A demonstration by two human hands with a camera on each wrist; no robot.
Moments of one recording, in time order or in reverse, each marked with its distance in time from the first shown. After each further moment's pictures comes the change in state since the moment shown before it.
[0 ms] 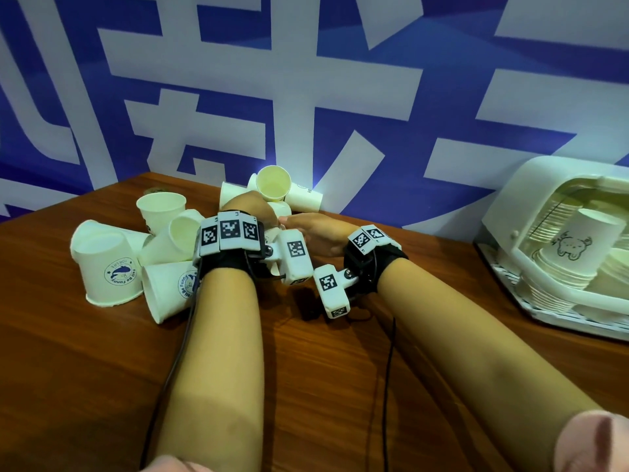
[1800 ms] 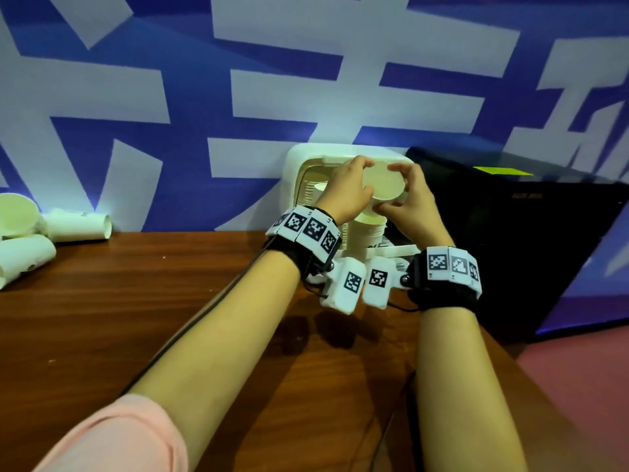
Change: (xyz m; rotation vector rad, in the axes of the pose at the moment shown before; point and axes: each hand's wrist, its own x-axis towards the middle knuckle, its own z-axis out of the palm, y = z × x) left_hand -0.167 0.407 0.151 -0.489 0.005 1.063; right_hand -0.419 0.065 -0.230 -0.588 1.348 -0.387
